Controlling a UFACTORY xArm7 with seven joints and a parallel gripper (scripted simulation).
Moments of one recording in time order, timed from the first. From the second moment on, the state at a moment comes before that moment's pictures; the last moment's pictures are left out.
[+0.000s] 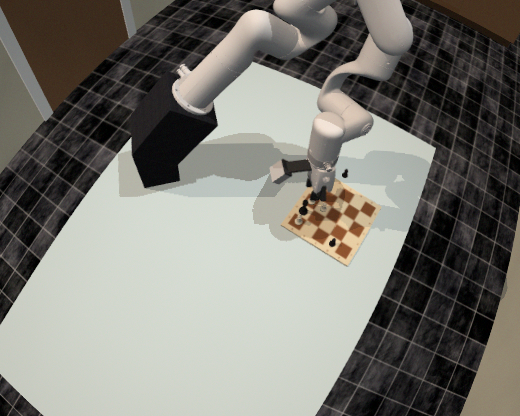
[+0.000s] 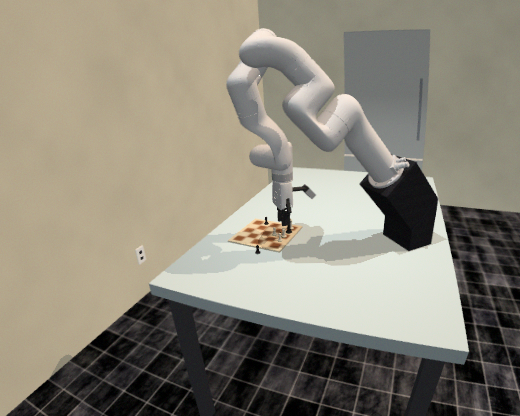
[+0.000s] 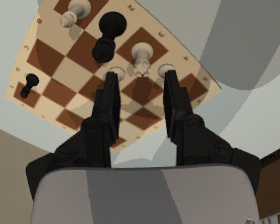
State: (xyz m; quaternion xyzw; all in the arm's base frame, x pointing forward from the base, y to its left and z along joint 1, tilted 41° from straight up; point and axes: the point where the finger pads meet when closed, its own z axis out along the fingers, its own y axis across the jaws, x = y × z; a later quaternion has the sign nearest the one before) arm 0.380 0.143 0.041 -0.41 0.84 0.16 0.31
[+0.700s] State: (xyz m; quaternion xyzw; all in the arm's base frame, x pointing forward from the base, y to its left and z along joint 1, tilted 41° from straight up) arm 0.363 0.121 0.074 -0.41 0.84 0.17 0.31
